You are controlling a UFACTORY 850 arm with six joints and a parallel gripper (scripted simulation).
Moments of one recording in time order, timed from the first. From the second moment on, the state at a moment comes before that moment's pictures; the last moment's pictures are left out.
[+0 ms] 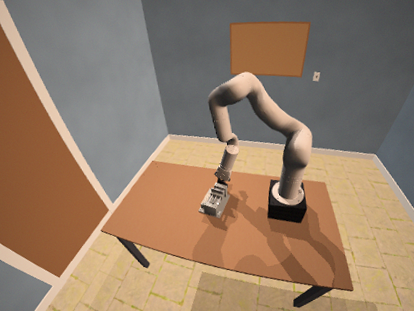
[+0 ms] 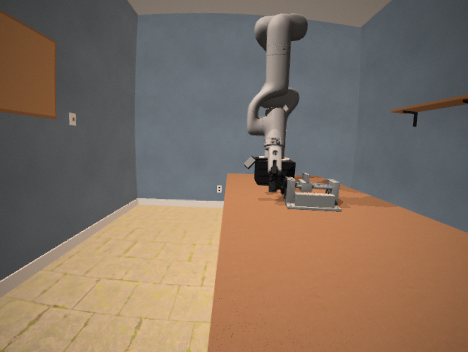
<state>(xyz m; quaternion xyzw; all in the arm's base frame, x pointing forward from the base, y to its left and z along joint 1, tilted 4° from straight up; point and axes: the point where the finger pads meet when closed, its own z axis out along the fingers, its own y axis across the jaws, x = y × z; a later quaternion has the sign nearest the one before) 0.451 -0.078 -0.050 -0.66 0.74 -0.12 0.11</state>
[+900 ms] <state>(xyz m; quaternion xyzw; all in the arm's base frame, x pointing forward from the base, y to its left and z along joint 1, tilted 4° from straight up) 0.451 -0.078 -0.052 -0.66 0.74 -0.12 0.11</state>
